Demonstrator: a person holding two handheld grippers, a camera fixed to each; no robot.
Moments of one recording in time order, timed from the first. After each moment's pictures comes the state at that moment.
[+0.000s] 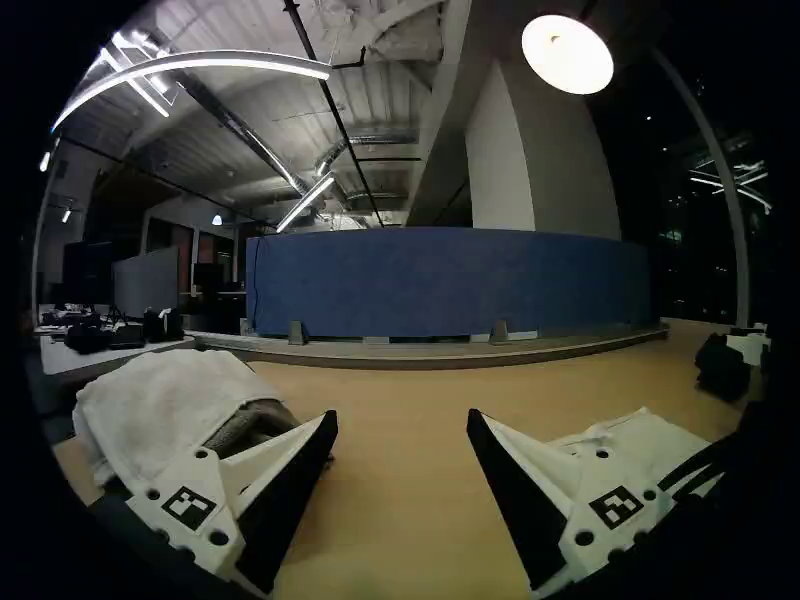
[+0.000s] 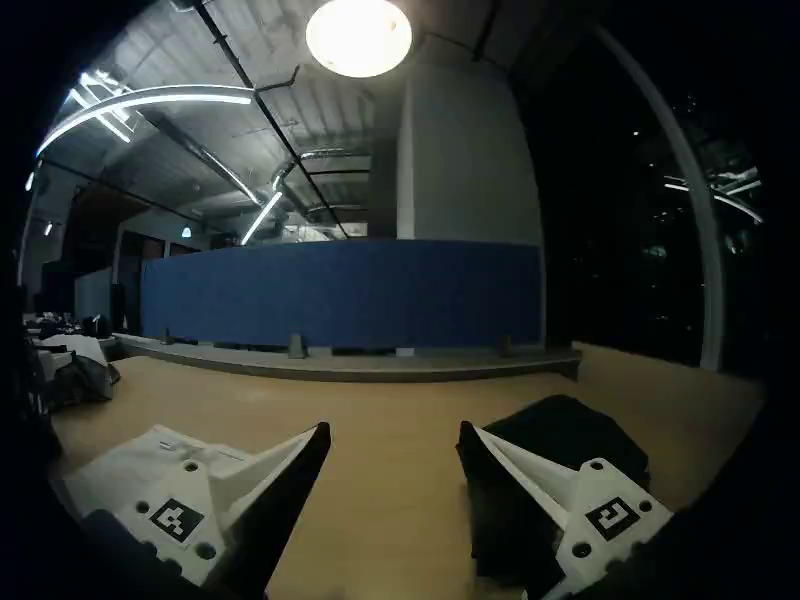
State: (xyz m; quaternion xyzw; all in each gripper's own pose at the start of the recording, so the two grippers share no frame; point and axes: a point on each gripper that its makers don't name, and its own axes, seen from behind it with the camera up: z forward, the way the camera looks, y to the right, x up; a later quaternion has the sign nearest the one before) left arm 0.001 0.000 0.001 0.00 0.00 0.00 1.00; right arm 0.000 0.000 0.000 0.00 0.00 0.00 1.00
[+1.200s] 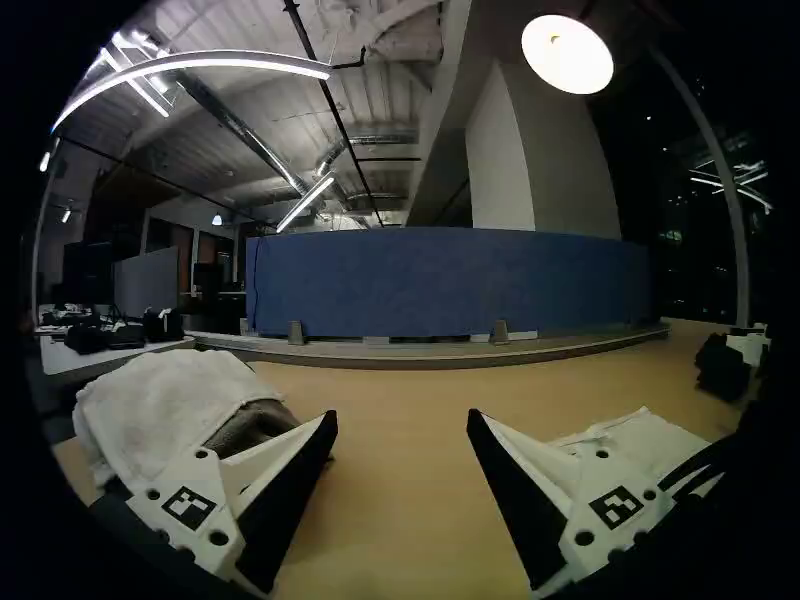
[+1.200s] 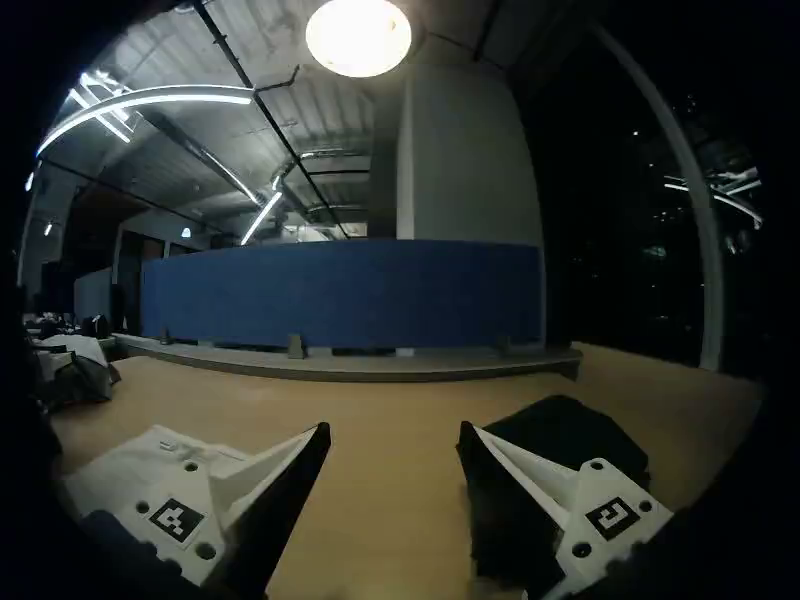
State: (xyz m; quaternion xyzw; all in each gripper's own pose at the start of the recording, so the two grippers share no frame) left arm 0.001 0.001 0.000 0.00 0.00 0.00 1.00; right arm 0.003 0.001 0.001 0.00 0.00 0.00 1.00
